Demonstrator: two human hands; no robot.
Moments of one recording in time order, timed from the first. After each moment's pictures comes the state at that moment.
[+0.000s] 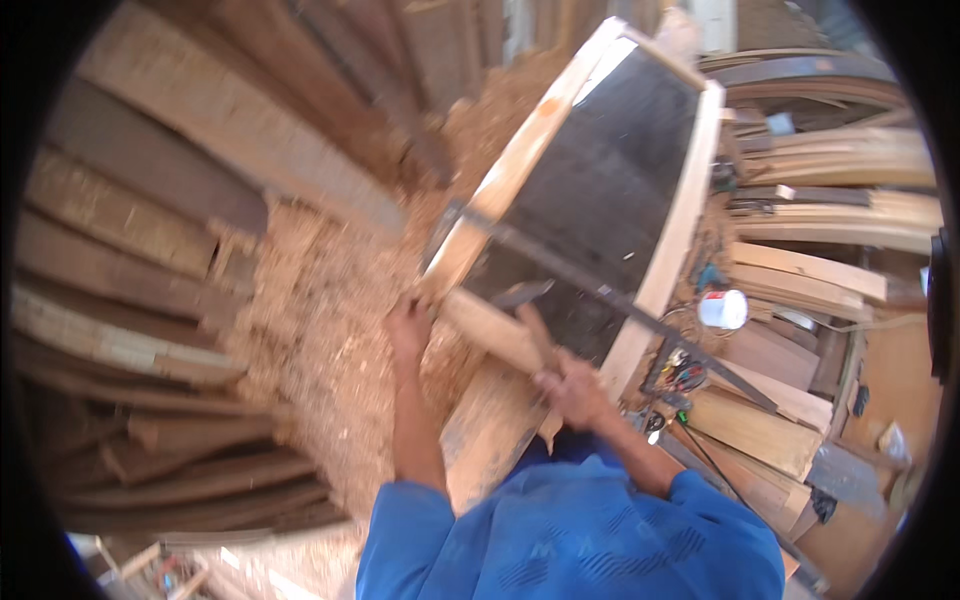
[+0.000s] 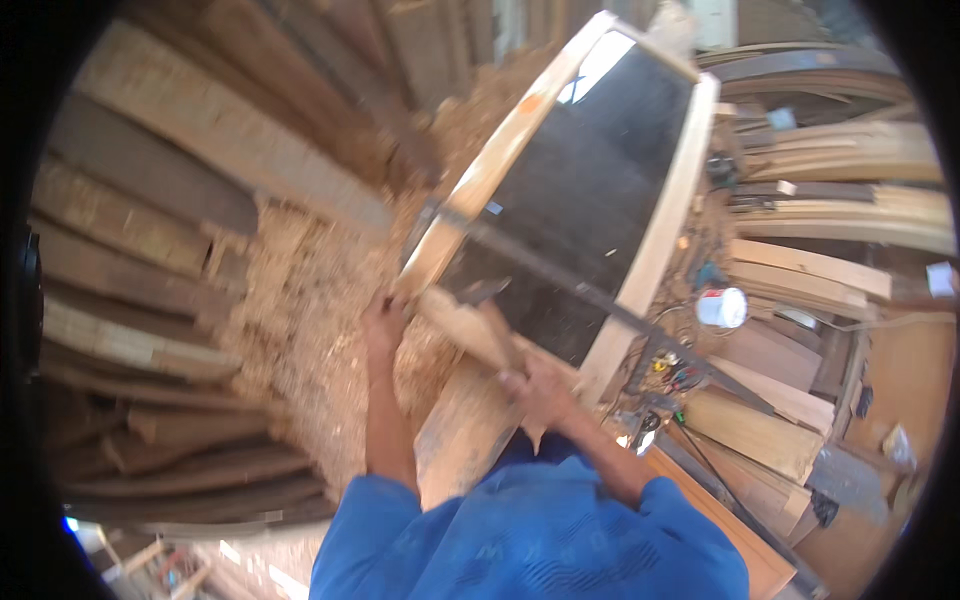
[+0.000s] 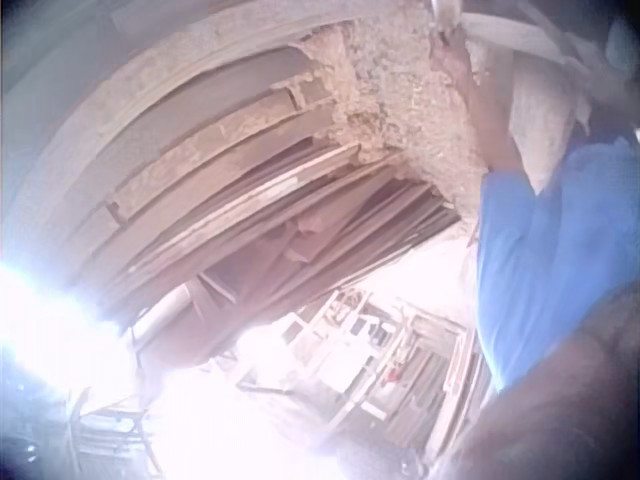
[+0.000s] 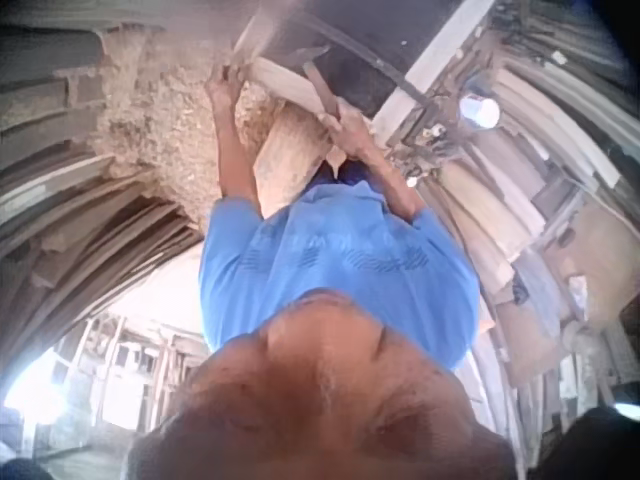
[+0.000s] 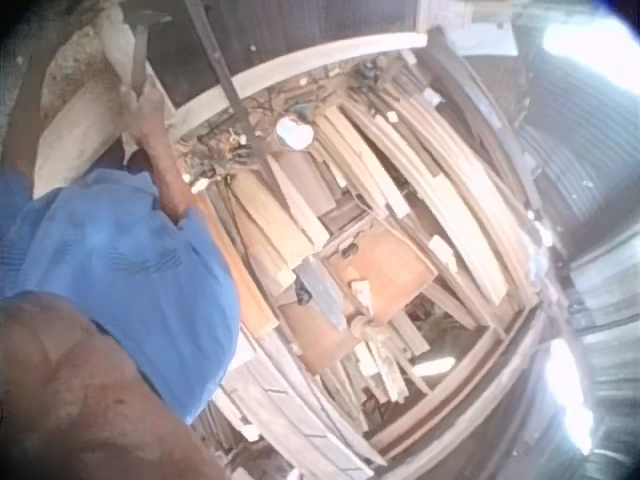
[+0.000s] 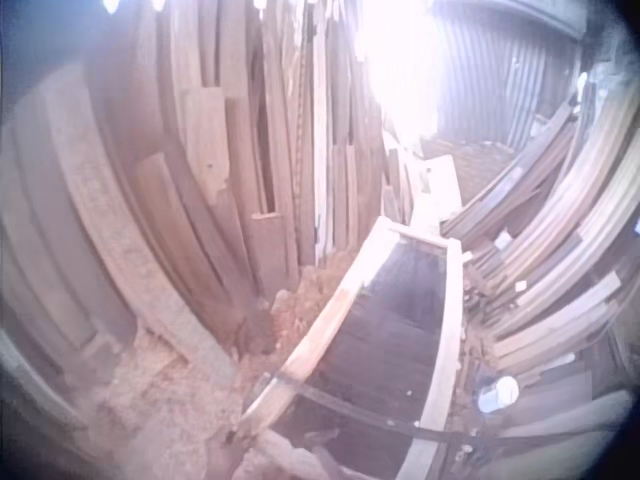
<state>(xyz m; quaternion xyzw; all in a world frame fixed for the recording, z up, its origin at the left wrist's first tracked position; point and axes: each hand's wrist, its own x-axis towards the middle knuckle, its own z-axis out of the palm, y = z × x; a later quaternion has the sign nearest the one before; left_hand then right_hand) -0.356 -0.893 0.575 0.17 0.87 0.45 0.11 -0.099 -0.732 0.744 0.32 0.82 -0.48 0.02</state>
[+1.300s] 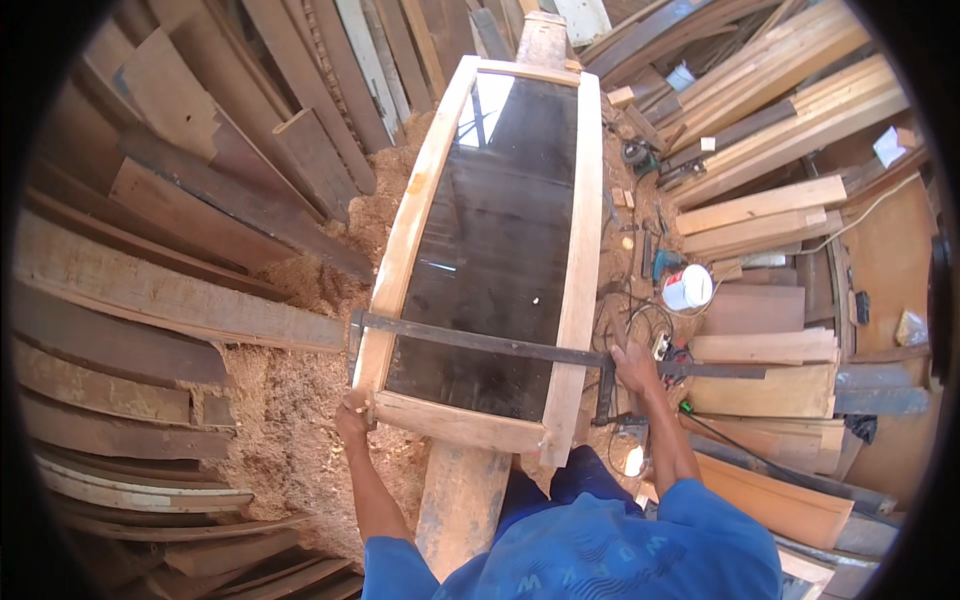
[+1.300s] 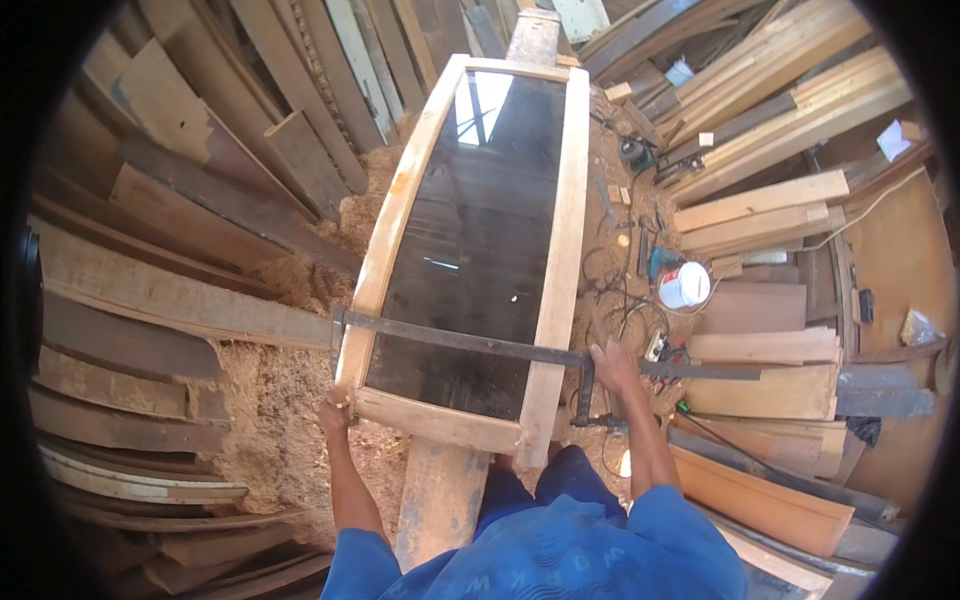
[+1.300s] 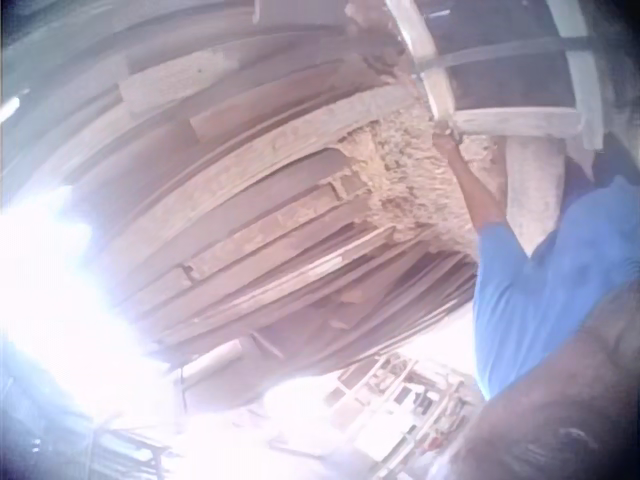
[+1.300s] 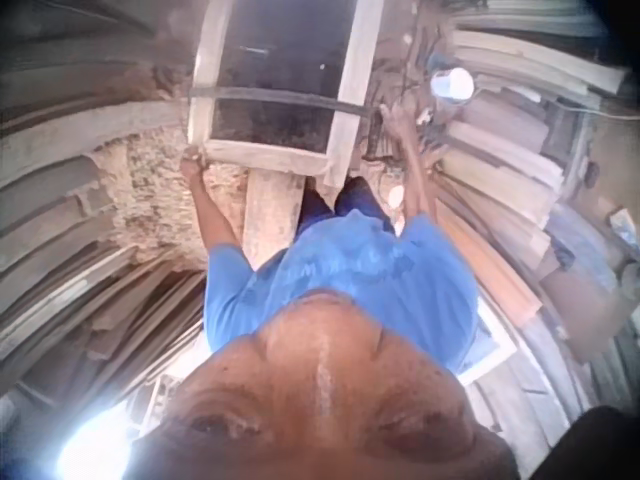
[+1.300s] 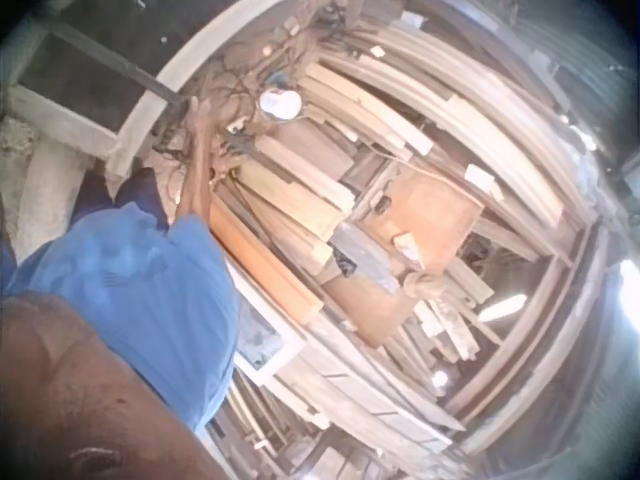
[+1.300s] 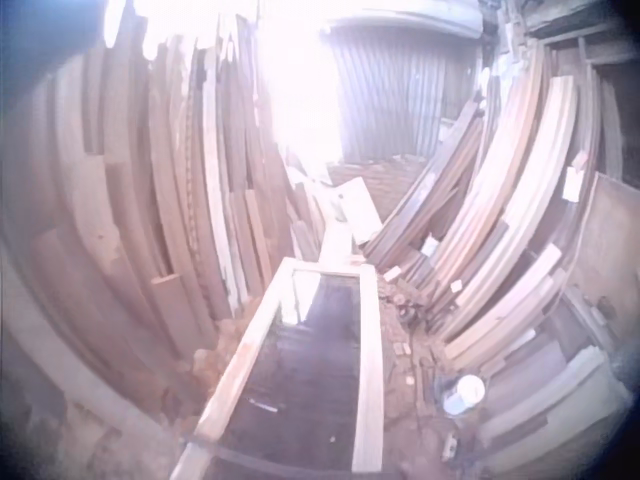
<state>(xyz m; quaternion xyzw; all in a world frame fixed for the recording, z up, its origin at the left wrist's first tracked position) -0.405 -0.915 0.502 0.17 0.92 0.29 0.17 0.077 -0.528 0.655 0.58 0.76 -0.29 0.02</state>
